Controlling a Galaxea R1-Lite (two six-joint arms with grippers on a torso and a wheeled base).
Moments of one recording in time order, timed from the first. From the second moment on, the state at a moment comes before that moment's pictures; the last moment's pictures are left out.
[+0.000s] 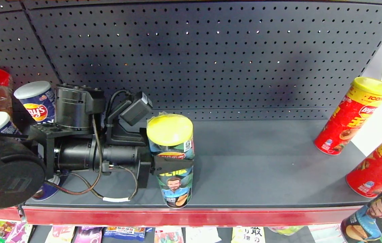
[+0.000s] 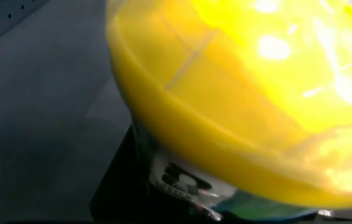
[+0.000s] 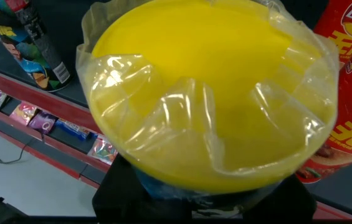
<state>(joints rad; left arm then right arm) -0.52 1.66 -0.85 -0.41 -0.79 0.16 0.16 0.63 -0.50 0.02 0.25 -0.06</state>
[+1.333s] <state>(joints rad) -0.47 1.51 -0.67 -0.41 -0.78 0.19 0.32 1.03 -0.75 -0.09 0.28 -0.07</state>
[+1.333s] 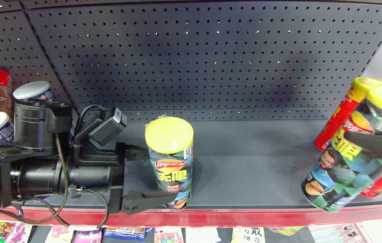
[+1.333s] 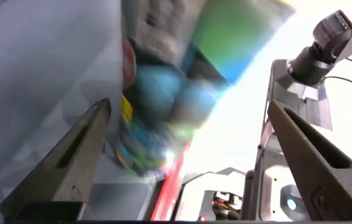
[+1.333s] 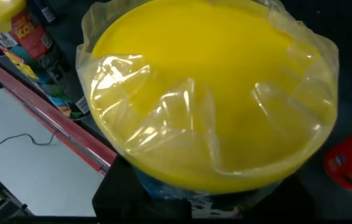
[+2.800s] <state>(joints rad) -0.21 0.91 -0.28 -0.24 -0.64 0.10 0.61 1.88 -1.29 -0.41 0.28 -0.14</state>
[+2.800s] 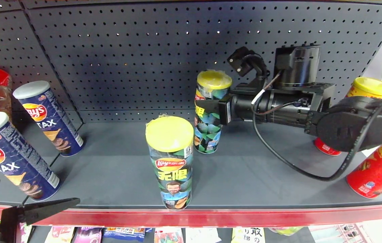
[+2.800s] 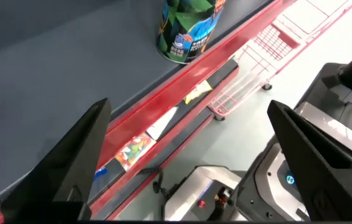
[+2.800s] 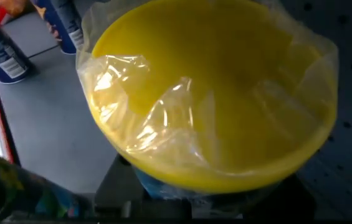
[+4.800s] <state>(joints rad) -0.22 1.12 -0.36 -0.25 -0.56 0.15 0.63 1.42 -0.68 -0.41 0.19 -0.11</state>
